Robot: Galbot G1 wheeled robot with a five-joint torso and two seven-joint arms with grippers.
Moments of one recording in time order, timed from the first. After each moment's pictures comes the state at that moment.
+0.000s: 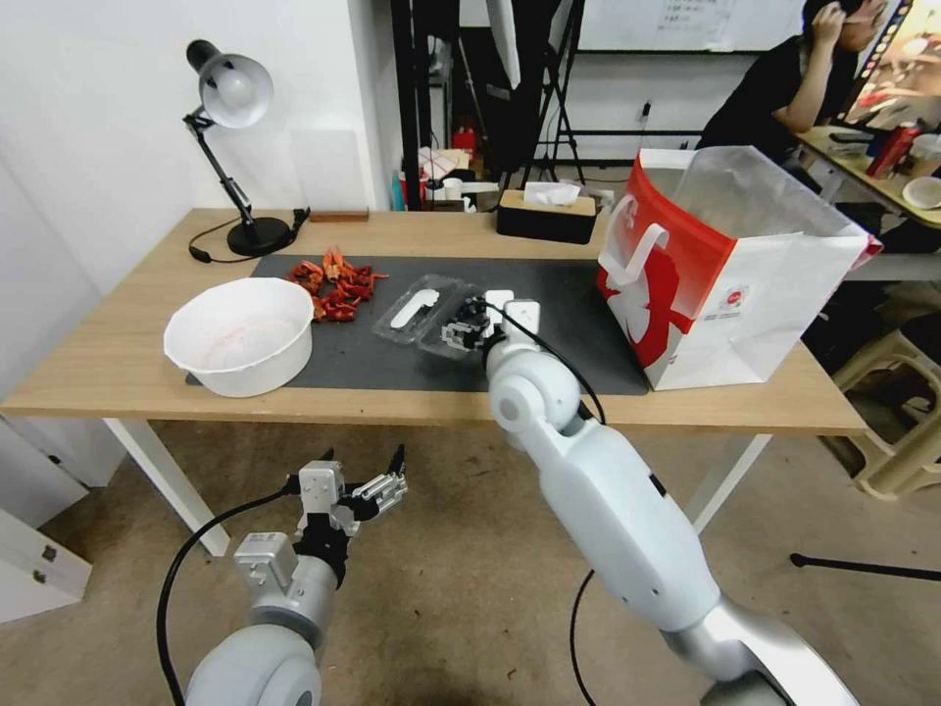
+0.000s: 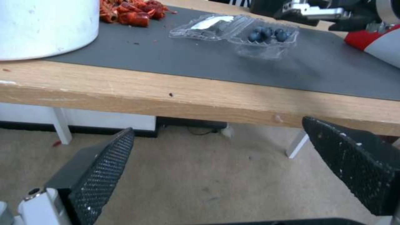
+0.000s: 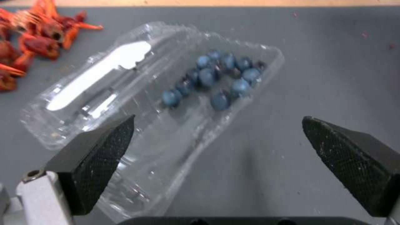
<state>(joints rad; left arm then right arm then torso) 1.68 -1.37 -0.40 -2.28 -0.36 0.29 -0.17 -0.61 1.45 -0.09 1.68 0.76 -0.74 0.78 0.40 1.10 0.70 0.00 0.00</state>
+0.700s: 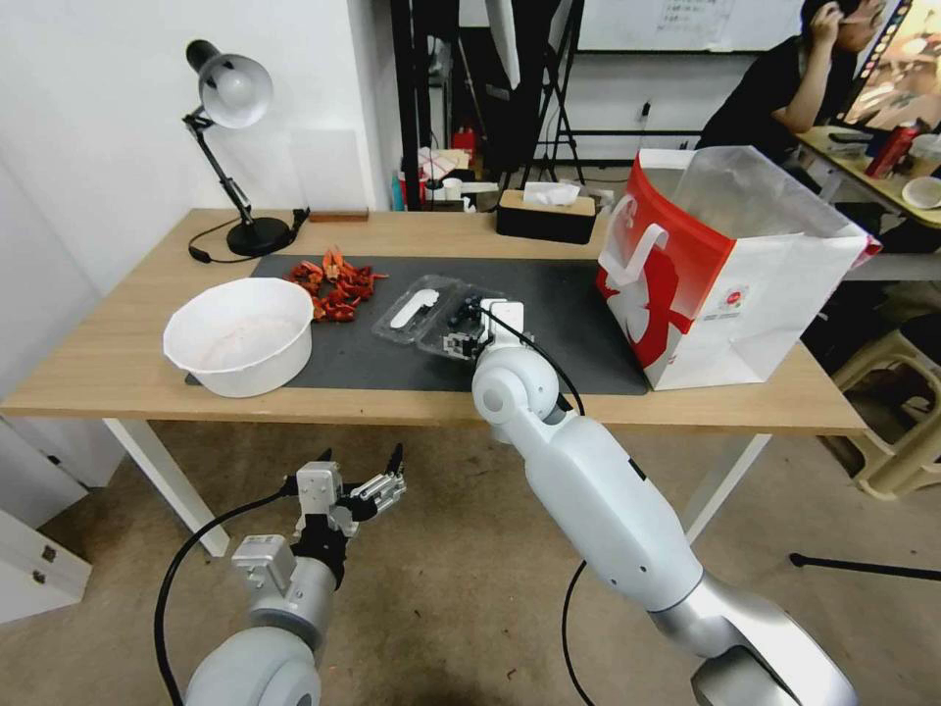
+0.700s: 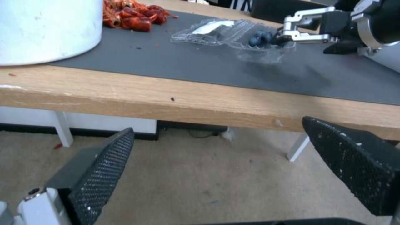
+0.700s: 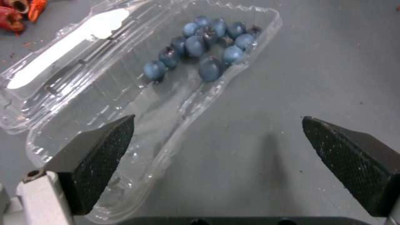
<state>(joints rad) 1.68 -1.36 -0.40 -2.28 -0.36 0.28 -0.18 -0.58 1.45 -0.11 1.63 0.87 -0.74 0.88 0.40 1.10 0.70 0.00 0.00</state>
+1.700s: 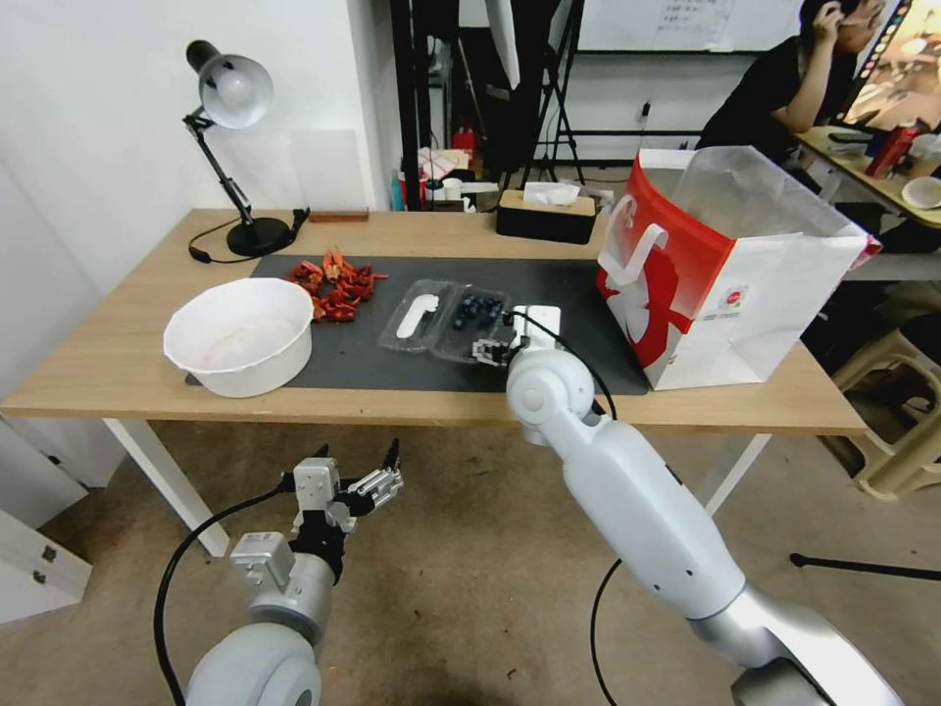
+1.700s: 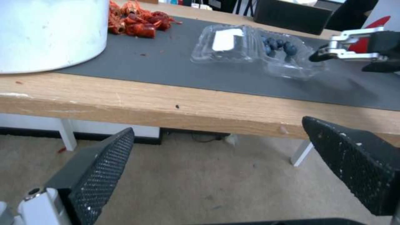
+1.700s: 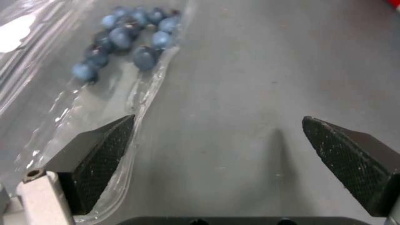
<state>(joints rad) 1.67 -1.36 -0.39 -2.28 -0.36 0.26 -0.19 -0.61 1.32 -0.08 1.70 1.00 -0.73 0.94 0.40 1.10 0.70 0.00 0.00</state>
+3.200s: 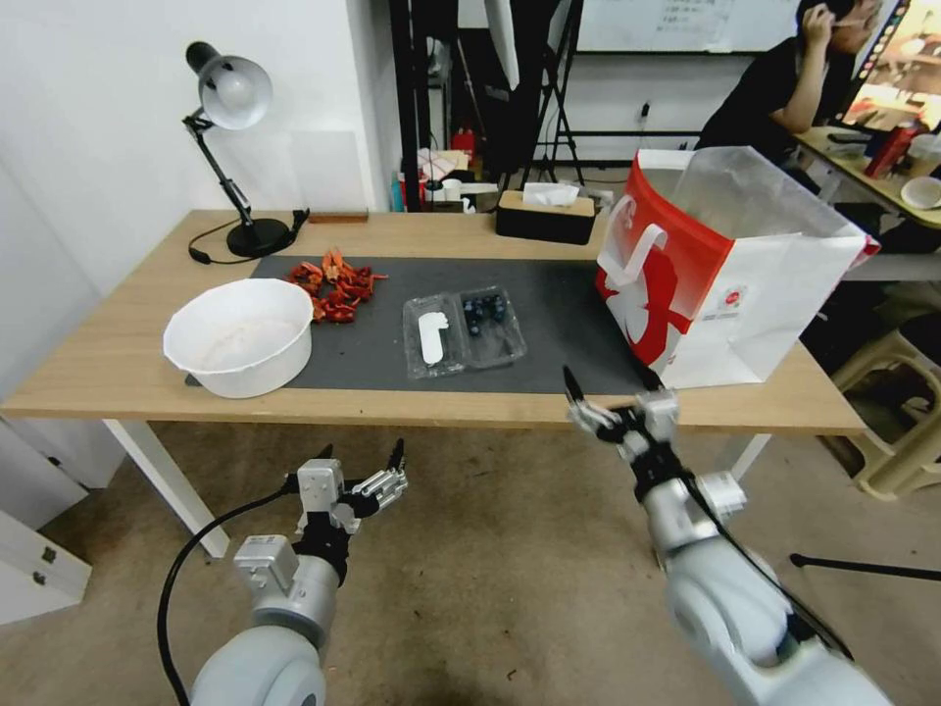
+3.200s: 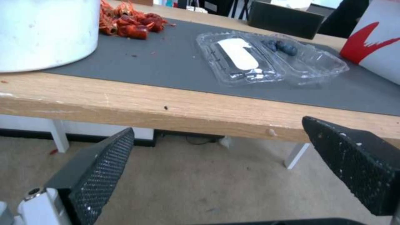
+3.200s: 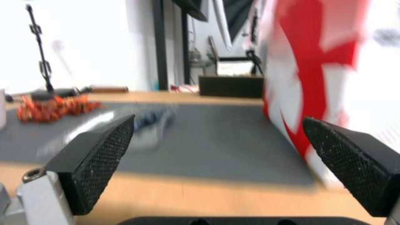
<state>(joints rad) 1.66 -1.36 -0.36 -2.27 -0.37 0.24 -0.20 -1.60 1.13 0.33 2.12 0.26 0.22 0.22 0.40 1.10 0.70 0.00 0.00</state>
